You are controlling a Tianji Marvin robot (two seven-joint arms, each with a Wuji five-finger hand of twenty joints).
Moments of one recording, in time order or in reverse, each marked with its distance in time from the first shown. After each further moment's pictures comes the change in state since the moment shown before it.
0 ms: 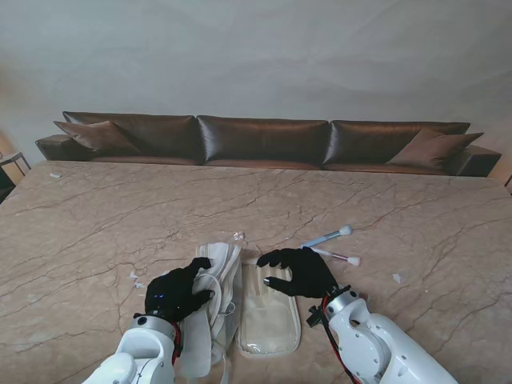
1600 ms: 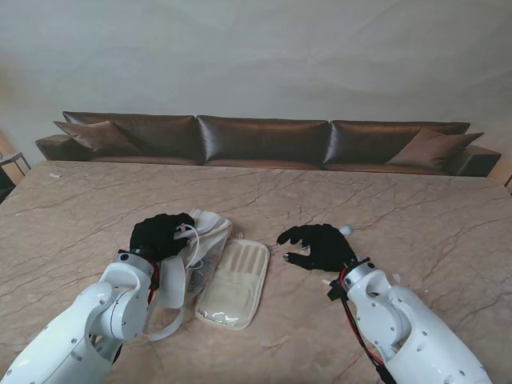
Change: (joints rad) left arm -0.303 0.000 -0.119 0.312 0.027 -0.350 0.008; right arm 0.042 0.027 0.120 -0.061 -0.052 0.067 0.160; left_hand -0.020 -0.118 0.201 -0.068 0.313 -0.124 0.102 0.274 0.023 0.001 0.189 0.119 0.116 -0.081 0.307 0.087 0.280 -0.032 0.177 -0.010; right_hand 0.000 0.000 0.000 0.000 0.000 0.000 0.000 0.000 0.000 0.000 -0.010 0.000 0.045 -0.015 -0.053 -0.046 0.036 -0.002 -0.012 -0.035
